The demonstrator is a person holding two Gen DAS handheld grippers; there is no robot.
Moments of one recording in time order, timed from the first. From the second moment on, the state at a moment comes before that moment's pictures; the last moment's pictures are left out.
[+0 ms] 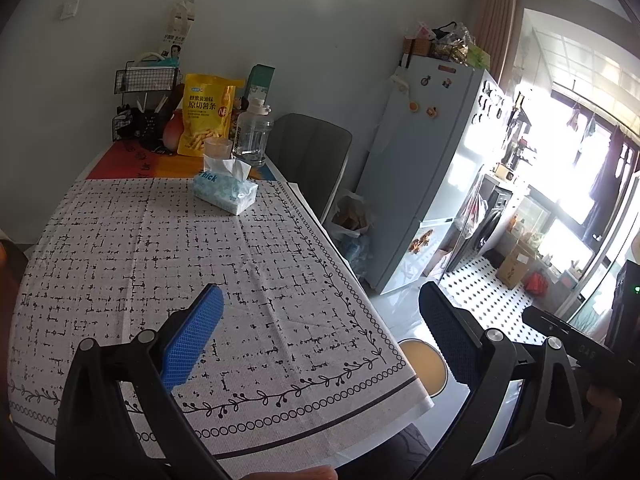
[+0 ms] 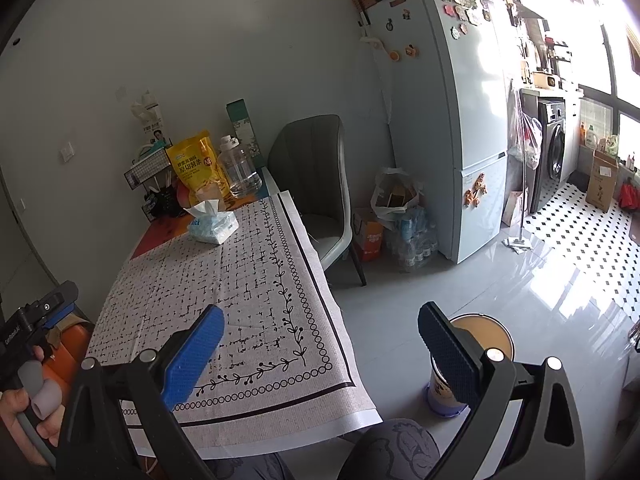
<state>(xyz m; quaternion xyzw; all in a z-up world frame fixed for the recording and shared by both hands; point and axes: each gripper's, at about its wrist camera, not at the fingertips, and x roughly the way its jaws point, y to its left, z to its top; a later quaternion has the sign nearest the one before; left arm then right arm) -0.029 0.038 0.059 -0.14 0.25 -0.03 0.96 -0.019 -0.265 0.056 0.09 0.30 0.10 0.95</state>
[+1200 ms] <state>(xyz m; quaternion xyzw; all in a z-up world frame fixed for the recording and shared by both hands) -0.050 0.046 0.061 -0.14 0.24 -0.01 0.96 -0.036 -0.270 0.059 0.10 0.28 0.10 0.95</state>
